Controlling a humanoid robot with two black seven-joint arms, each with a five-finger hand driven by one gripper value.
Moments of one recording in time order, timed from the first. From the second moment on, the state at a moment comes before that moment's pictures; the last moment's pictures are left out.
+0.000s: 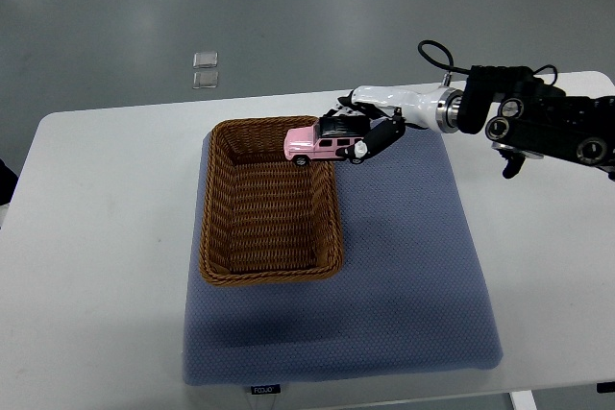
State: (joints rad) left arm -0.14 0.00 -0.08 -0.19 0.12 -0.04 -0.06; right arm 1.24 -0.38 -0.05 1.08 -0.76 0.11 0.07
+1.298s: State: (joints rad) left arm -0.15 0.00 -0.08 -0.18 0.12 -0.04 -0.06; right arm 1.17 -0.19 0.08 0.85 -0.74 0.08 0.10
